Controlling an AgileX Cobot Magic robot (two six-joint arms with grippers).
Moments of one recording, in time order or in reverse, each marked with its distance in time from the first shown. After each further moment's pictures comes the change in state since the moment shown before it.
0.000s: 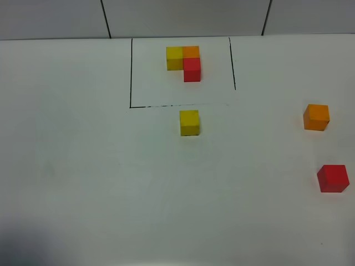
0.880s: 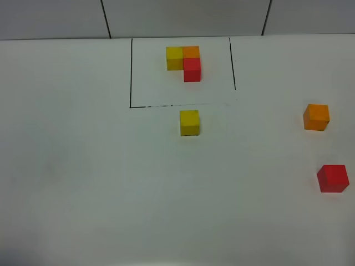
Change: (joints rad) left arm 0.000 -0.230 0.050 -0.027 0.100 0.027; right arm 0.000 0.000 0.000 0.012 0.000 0.002
